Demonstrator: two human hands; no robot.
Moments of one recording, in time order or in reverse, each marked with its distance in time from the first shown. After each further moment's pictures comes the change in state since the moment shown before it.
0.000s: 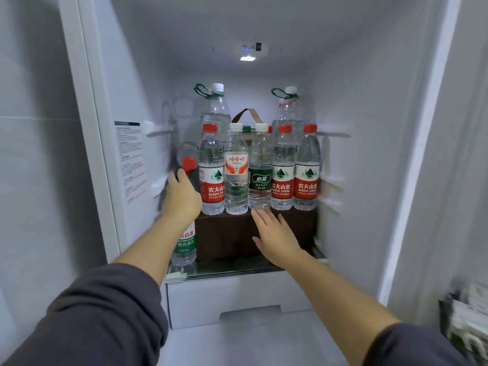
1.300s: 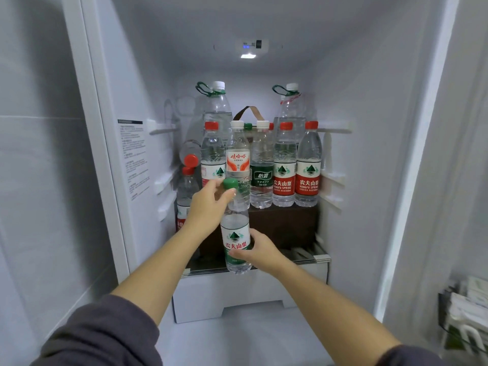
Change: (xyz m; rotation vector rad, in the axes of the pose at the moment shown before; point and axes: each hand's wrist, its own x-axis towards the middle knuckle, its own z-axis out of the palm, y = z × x) left_hand -0.042 0.015 0.018 -0.503 -0.100 0.241; right_hand -0.017 -0.036 0.020 1.118 -0.223 0.263
